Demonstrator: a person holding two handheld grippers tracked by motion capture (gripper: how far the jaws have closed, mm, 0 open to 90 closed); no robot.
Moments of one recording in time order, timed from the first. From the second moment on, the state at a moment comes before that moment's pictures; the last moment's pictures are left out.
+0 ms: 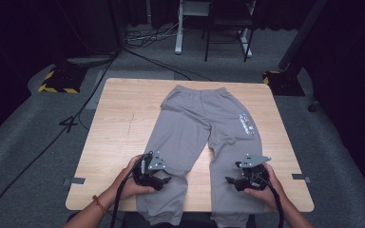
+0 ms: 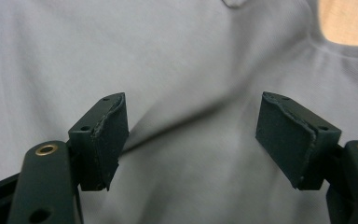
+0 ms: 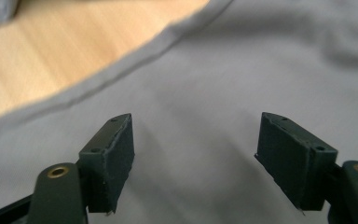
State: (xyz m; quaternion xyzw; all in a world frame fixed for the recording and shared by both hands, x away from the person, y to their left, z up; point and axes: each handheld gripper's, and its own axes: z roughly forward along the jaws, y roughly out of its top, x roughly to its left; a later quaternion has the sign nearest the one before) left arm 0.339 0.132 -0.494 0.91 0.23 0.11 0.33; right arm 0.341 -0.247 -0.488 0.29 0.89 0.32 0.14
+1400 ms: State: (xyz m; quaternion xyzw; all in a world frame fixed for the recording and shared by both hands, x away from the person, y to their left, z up) left arm 0.416 0.096 -0.489 0.90 0.25 0.11 0.34; right arm 0.419 -0.265 -0.486 0.36 0.87 0.30 0.18
